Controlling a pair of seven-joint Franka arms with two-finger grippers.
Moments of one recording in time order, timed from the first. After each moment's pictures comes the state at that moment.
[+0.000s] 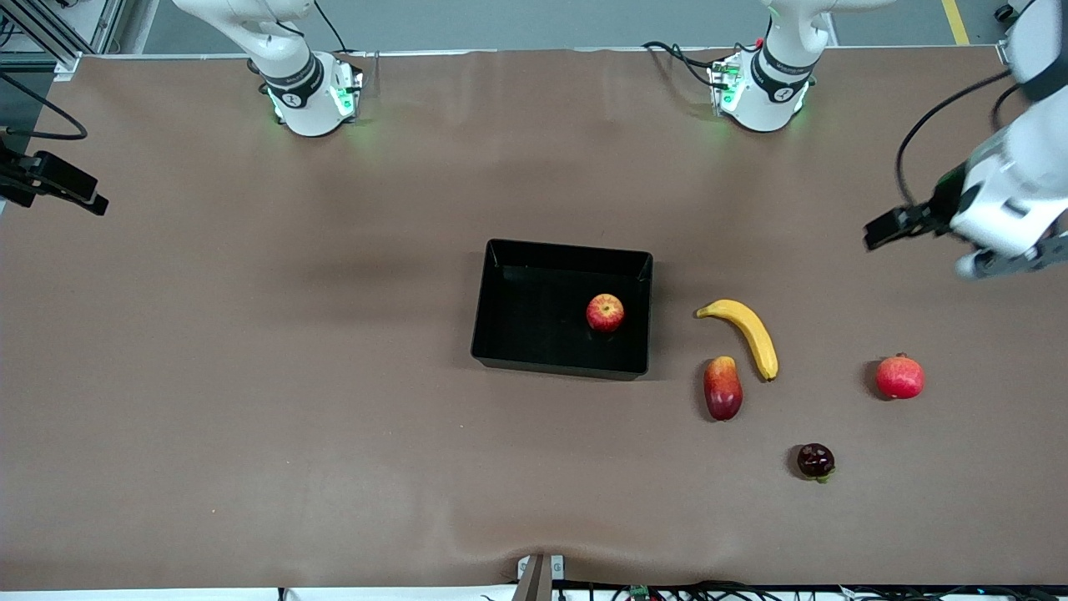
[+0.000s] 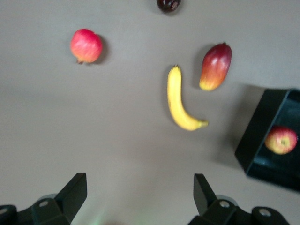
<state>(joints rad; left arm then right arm) -0.03 0.04 -0.08 -1.74 0.00 1.70 -0.32 -0.08 -0.02 0.02 -1.51 0.01 1.46 0.07</state>
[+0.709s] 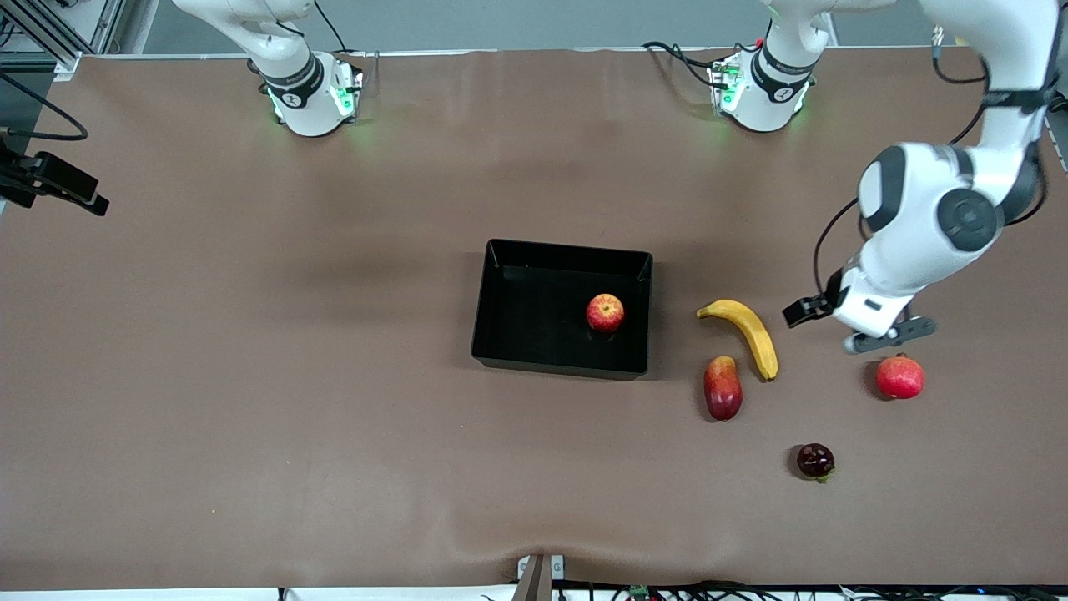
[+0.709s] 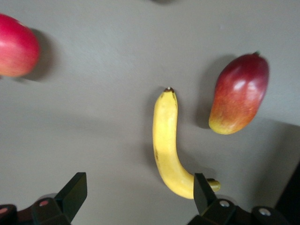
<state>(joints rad) -0.04 0.24 -0.08 -2.07 0.00 2.30 -0.37 -0.08 -0.02 0.02 -1.51 0.01 1.46 0.07</state>
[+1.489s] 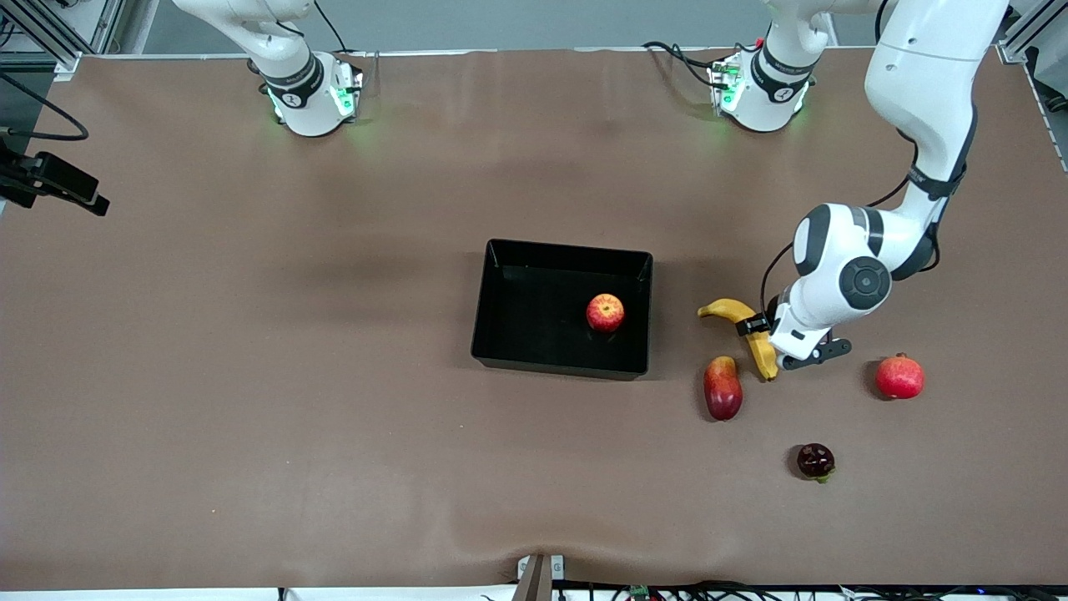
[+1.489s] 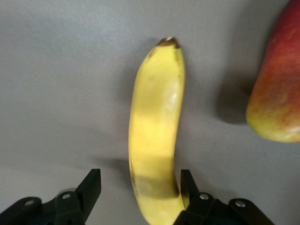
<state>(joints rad) -0.08 0.47 -0.08 -2.07 0.00 2.41 -0.43 -0.08 -0.02 0.02 -1.51 0.01 1.46 0.07</state>
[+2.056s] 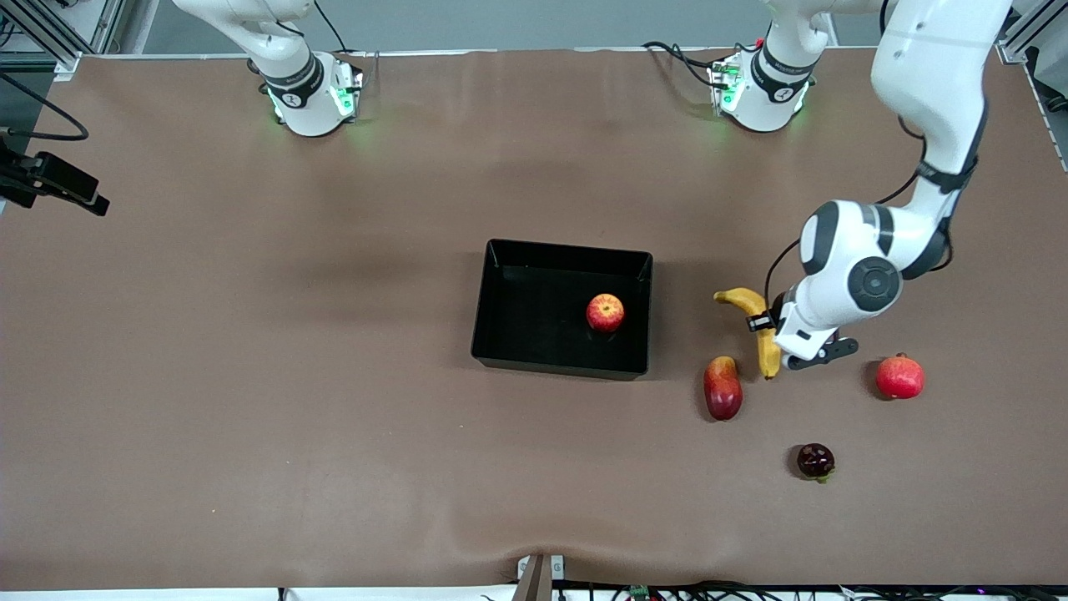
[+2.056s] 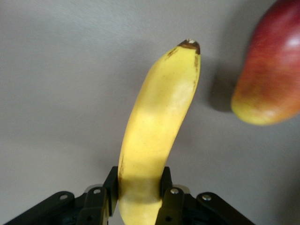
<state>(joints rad) -0.08 0.37 -0.08 -2.03 0.00 2.23 -0.43 -0.08 -0.02 0.02 -1.51 0.01 1.46 0.07</state>
